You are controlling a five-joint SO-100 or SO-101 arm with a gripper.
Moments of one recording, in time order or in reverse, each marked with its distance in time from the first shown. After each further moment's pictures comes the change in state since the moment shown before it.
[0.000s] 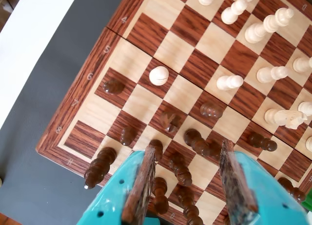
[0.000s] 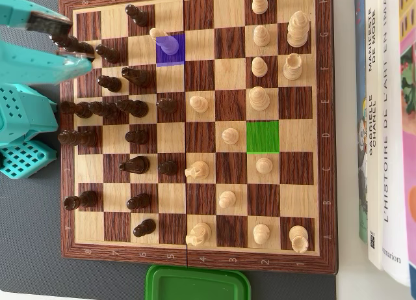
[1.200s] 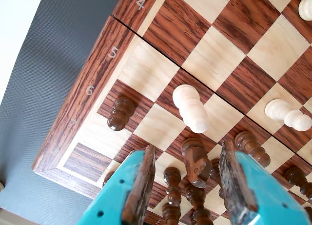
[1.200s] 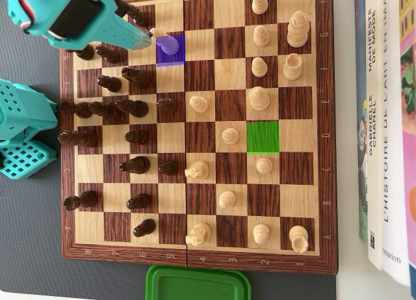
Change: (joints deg) arm -5.2 -31.6 -8.1 -8.3 2.8
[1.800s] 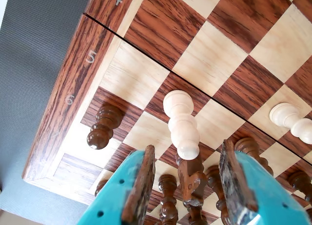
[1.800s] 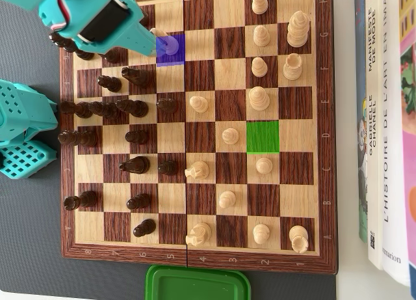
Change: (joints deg) arm 2.0 -9.2 -4.2 0.0 0.0
